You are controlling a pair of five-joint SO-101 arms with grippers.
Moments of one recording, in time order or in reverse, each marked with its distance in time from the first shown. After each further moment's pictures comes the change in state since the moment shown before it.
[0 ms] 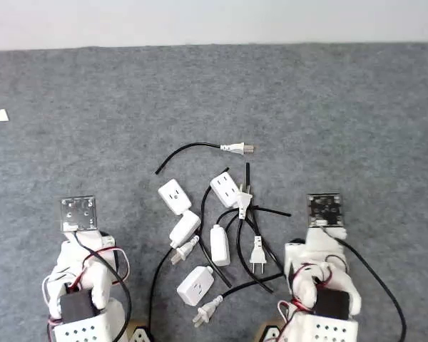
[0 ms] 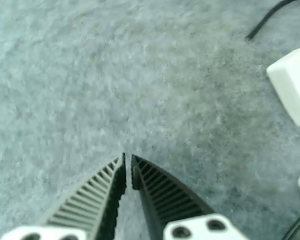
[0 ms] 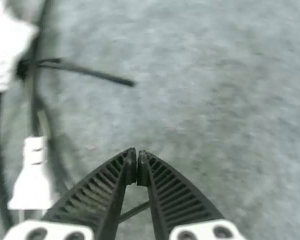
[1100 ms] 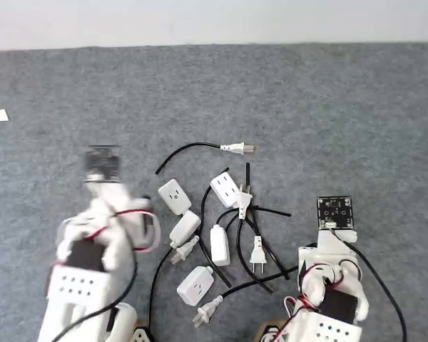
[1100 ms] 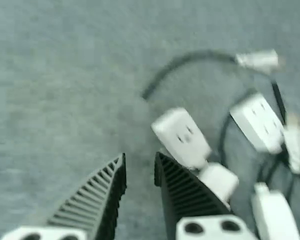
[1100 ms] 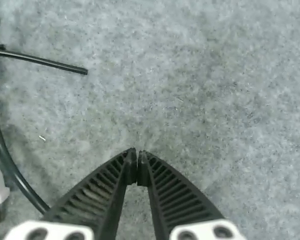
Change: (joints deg) left arm 24.4 45.3 -29.5 -11.5 14.2; right arm 8.6 0.0 0.0 0.4 9.8
